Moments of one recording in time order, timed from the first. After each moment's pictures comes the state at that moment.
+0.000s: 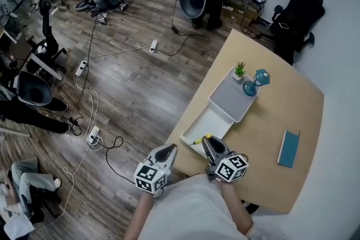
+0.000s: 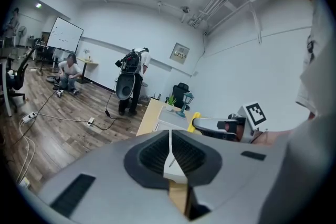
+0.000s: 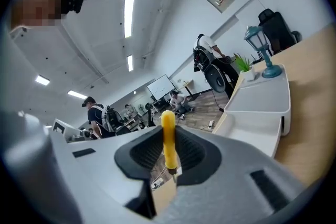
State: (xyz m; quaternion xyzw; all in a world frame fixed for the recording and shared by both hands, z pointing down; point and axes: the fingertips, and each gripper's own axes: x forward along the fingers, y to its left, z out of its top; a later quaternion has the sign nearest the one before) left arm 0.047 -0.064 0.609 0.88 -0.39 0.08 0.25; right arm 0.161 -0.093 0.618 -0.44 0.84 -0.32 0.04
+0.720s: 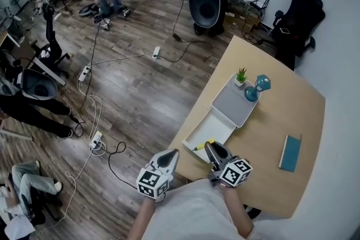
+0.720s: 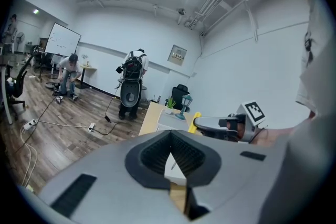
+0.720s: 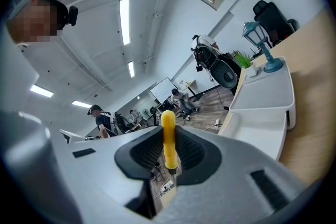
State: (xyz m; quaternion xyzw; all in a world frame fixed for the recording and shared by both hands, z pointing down) left arm 0.045 -0.061 0.592 0.89 -0.40 0.08 0.23; right arm 0.160 -0.089 0.599 -0.42 0.84 -0.34 0.07
